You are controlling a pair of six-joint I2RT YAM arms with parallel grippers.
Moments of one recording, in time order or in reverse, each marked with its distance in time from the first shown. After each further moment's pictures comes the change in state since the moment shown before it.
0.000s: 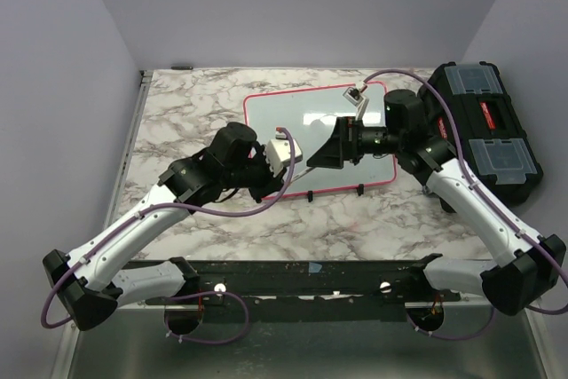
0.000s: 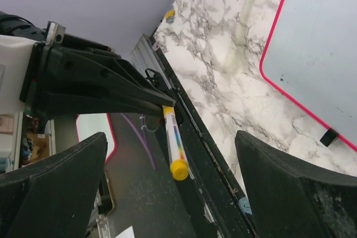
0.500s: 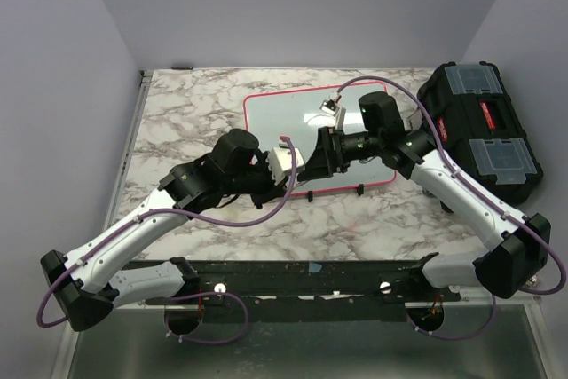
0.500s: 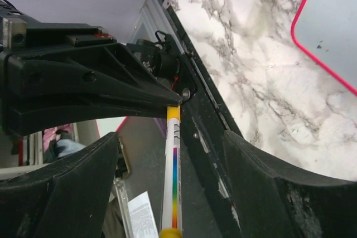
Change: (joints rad) left arm -0.050 -0.027 -0.035 0.021 0.001 0.028; right arm 0.078 0.112 0.060 -0.119 -0.058 -0.038
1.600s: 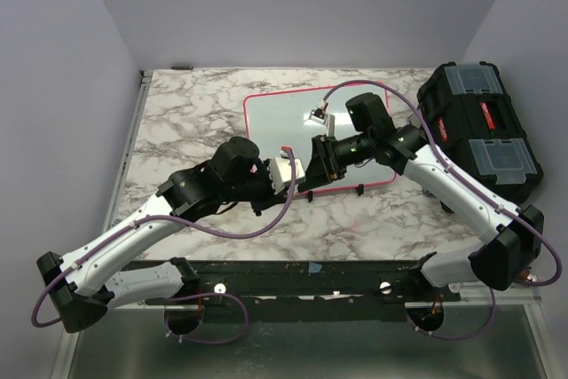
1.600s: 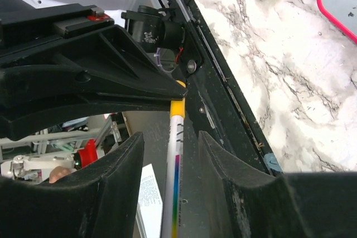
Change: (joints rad) left arm -0.050 -0.037 -0.034 0.005 -0.012 0.027; right arm 0.063 0.060 0.074 -0.171 -0.032 -0.079
